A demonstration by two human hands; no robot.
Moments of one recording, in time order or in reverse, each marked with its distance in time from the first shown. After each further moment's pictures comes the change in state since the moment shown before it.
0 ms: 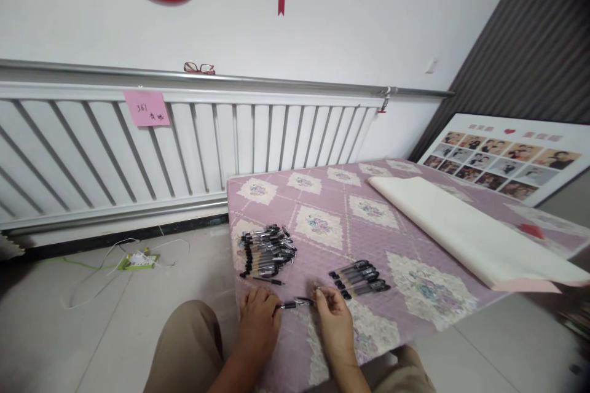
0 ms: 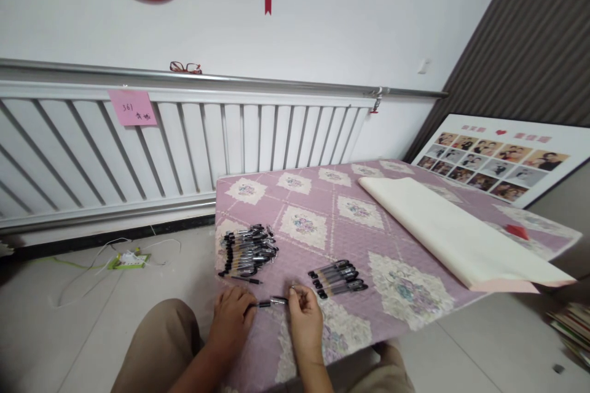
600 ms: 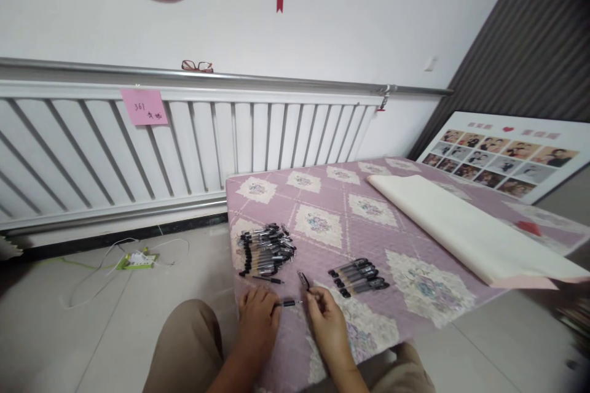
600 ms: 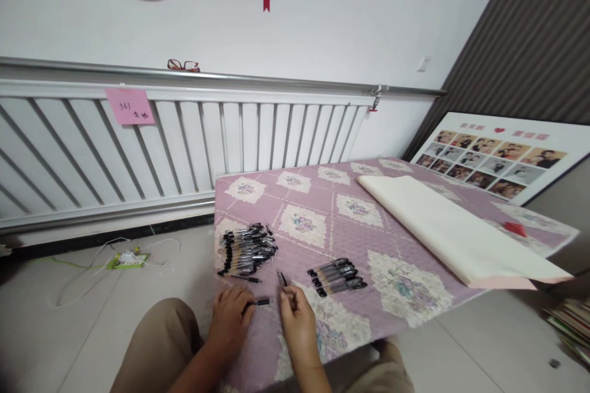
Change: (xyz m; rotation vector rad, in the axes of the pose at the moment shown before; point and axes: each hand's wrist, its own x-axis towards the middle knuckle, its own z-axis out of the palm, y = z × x) left_hand -0.002 -0.003 0.002 -0.027 0.012 0.004; right_hand -0.011 -0.012 0.002 -0.091 -0.162 -0.068
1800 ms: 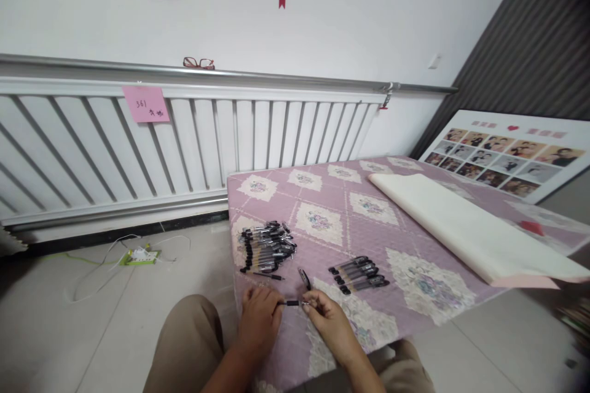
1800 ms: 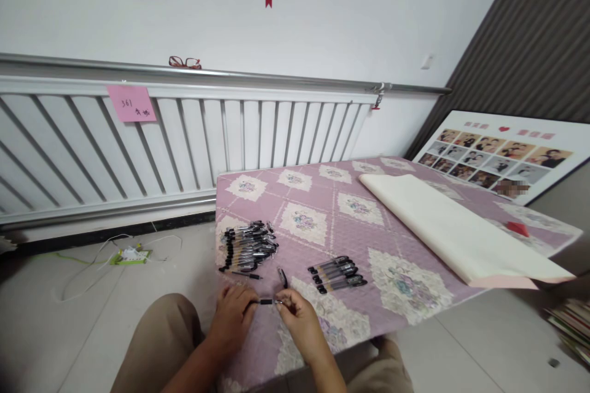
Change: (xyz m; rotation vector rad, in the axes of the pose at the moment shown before) left_hand -0.003 0.000 -0.004 -0.050 -0.026 0.099; right_hand 0.002 -0.007 -0.019 0.104 -0.328 0.061
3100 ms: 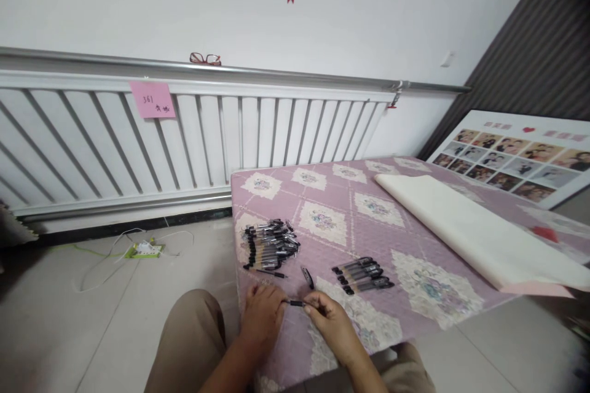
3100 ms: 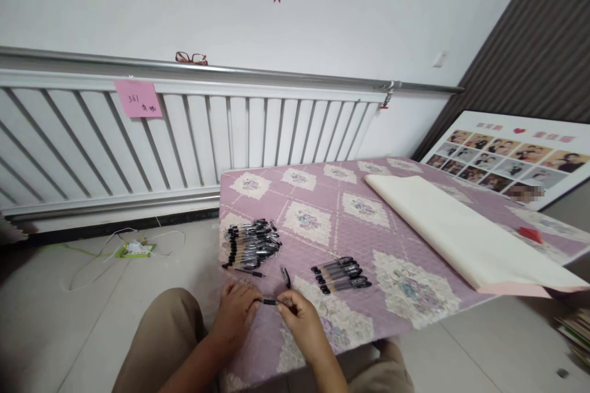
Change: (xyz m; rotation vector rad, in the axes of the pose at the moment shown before) left_hand 0.002 -0.002 0.000 -0.011 -0.047 0.003; right_hand -0.001 -0.001 0.000 -0.113 -0.101 0.006
